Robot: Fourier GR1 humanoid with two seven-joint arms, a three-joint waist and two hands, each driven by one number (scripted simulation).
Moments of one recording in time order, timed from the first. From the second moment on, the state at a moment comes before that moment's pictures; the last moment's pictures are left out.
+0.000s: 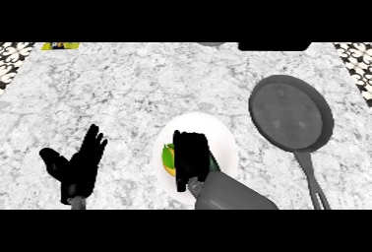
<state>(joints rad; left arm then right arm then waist) 0.05 0.12 -0.07 -1.42 0.27 0.25 0.11 -0.61 0.00 0.92 -1.16 0.75 -0.13 0.98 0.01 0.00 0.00</state>
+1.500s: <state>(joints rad) 0.07 0.09 -0.07 -1.43 0.24 0.25 0.10 -0.56 -0.17 0.37 -1.54 1.18 -0.16 0.92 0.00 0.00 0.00</state>
